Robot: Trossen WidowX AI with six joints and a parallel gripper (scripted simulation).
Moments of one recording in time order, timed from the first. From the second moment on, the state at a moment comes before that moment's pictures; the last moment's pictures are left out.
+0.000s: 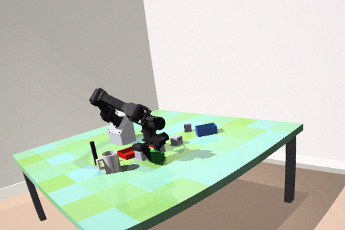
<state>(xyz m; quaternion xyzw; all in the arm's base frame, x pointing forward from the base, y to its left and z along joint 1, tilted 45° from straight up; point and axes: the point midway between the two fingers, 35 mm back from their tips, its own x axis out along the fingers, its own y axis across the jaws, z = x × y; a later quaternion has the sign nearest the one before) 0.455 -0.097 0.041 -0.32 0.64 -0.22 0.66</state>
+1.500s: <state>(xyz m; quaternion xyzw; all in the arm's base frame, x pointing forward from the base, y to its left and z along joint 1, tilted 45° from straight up) 0.456 -0.098 0.042 -0.32 0.63 -0.23 0.67</state>
